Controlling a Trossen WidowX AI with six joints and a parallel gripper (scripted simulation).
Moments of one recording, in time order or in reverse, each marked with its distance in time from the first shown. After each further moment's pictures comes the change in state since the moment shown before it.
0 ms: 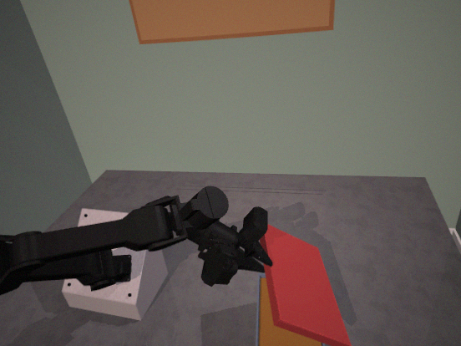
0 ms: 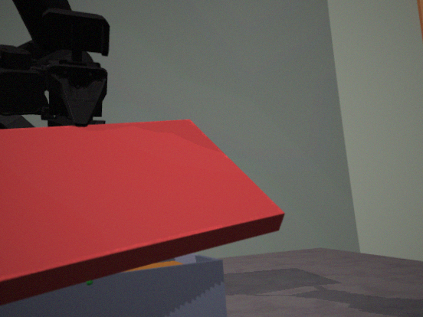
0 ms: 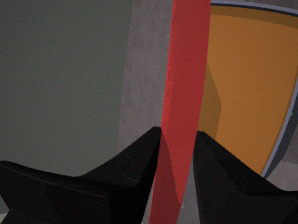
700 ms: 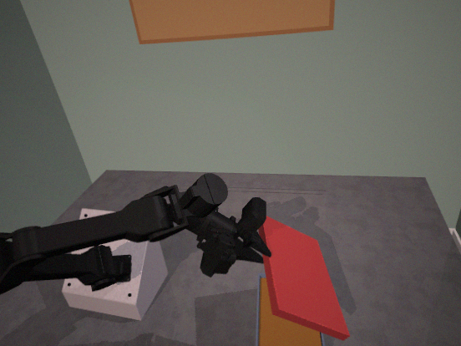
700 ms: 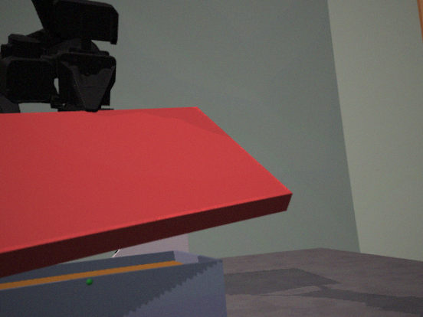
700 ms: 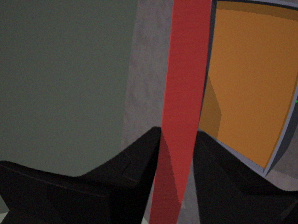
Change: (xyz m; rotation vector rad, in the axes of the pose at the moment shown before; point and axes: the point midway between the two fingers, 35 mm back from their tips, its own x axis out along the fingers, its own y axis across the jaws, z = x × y) arm -0.011 0.010 -0.010 0.004 -0.001 0.002
